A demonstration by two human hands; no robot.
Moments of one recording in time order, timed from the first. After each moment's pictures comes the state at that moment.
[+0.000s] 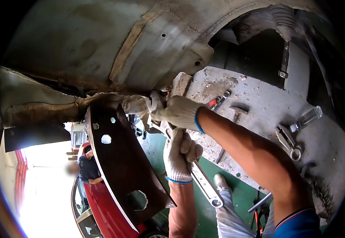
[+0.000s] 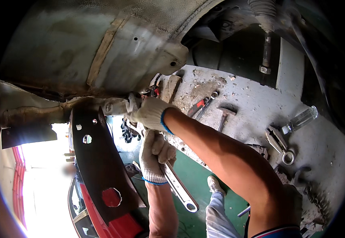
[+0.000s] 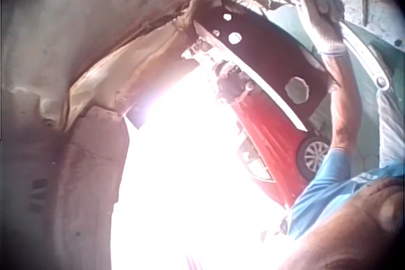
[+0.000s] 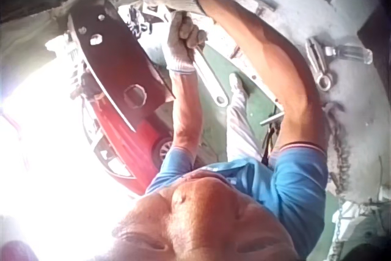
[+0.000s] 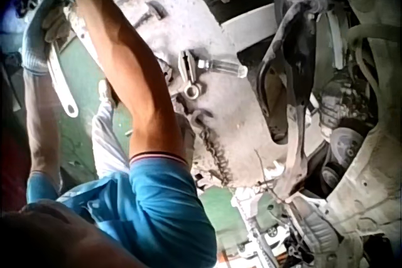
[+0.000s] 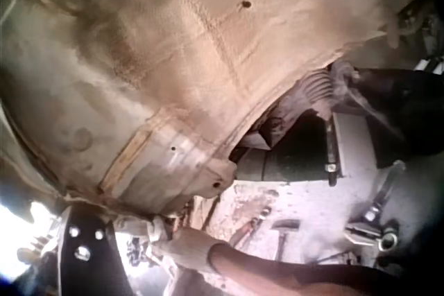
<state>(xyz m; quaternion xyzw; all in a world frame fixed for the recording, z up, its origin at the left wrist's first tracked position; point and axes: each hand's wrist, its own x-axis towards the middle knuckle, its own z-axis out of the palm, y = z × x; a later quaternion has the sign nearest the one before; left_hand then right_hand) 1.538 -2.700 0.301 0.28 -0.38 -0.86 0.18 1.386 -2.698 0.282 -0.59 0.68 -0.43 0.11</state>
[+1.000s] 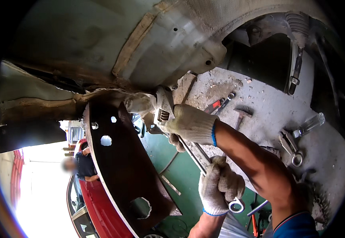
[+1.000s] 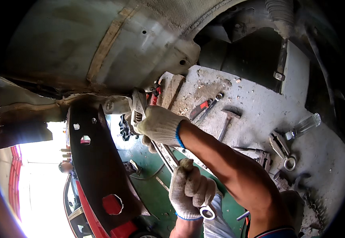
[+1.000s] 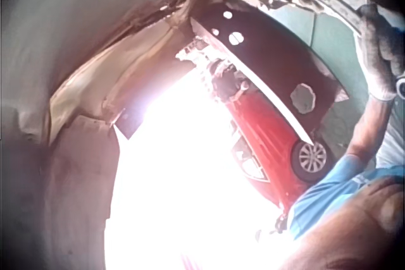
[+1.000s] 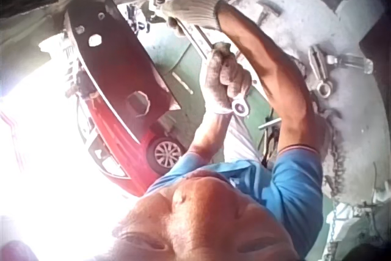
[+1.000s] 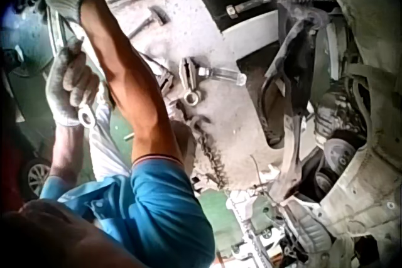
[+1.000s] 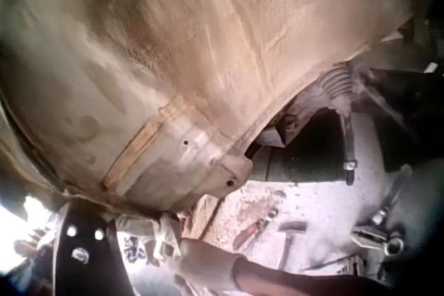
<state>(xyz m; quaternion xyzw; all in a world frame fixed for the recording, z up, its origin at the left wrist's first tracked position) 1.565 -2.597 0.295 0.17 -0.24 -0.93 0.21 1.404 -2.673 0.300 -0.33 0.37 -0.67 0.55</state>
